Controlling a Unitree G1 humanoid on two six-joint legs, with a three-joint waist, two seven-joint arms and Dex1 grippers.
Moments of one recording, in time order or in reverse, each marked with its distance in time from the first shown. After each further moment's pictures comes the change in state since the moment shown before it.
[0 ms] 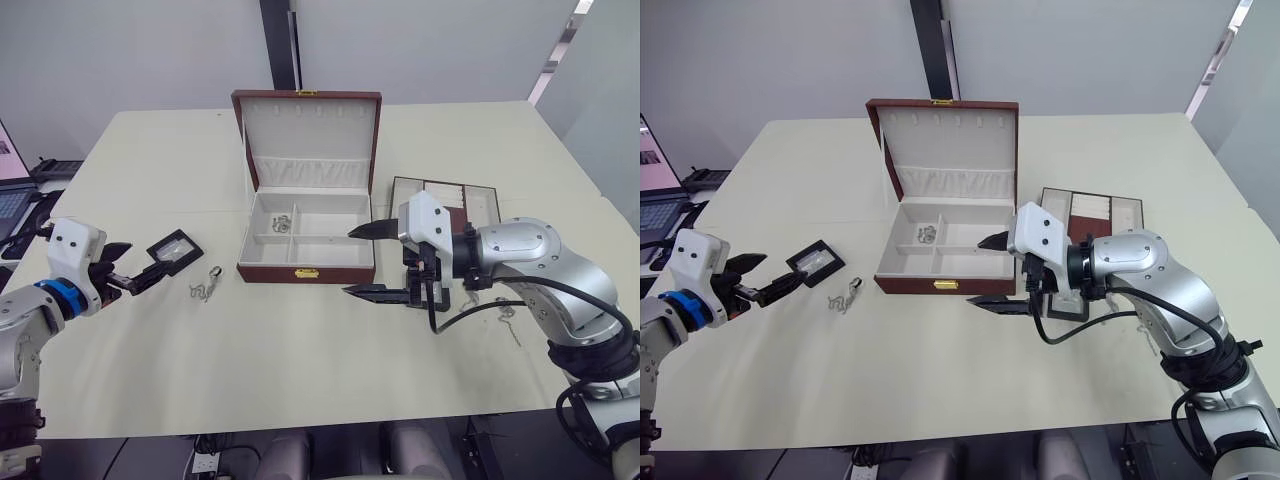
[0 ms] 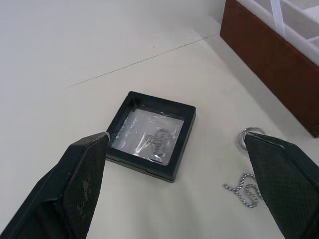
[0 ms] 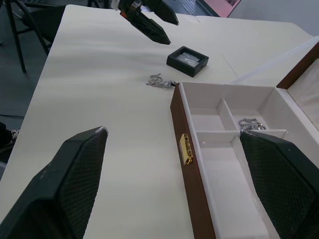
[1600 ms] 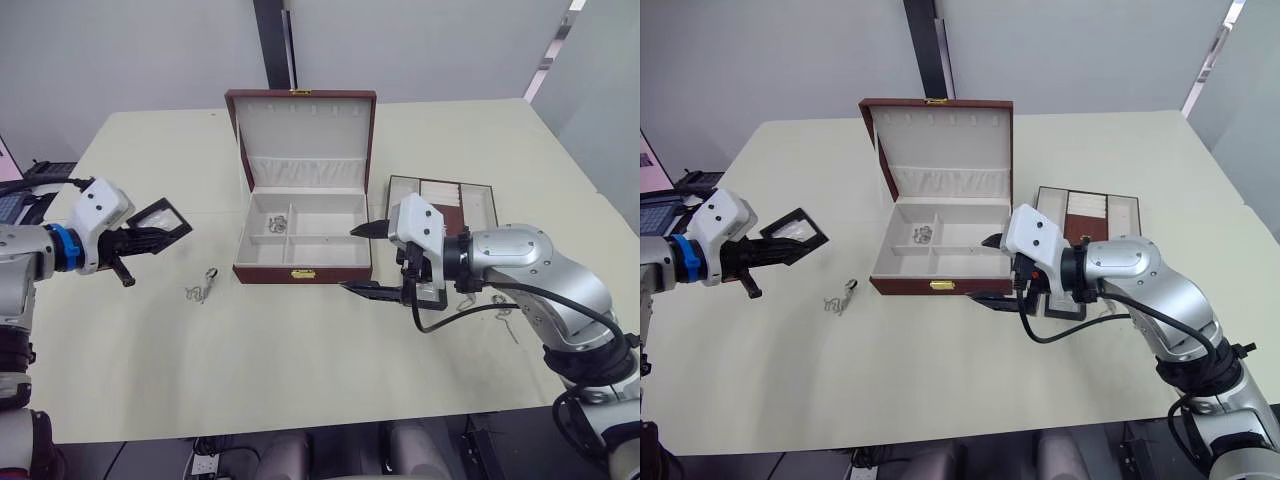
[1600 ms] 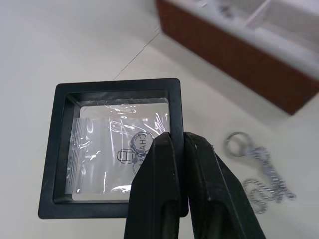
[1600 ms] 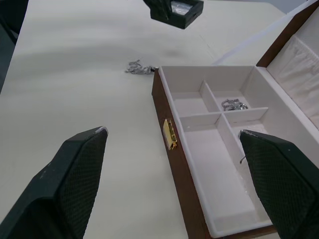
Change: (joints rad) left arm -0.328 0.142 -0.253 0.090 0.100 -0.097 -0.410; right arm 0.042 -0.001 0.006 -0.056 -0.030 0.060 -0.090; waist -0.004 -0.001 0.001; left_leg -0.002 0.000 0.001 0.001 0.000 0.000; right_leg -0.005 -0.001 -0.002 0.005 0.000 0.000
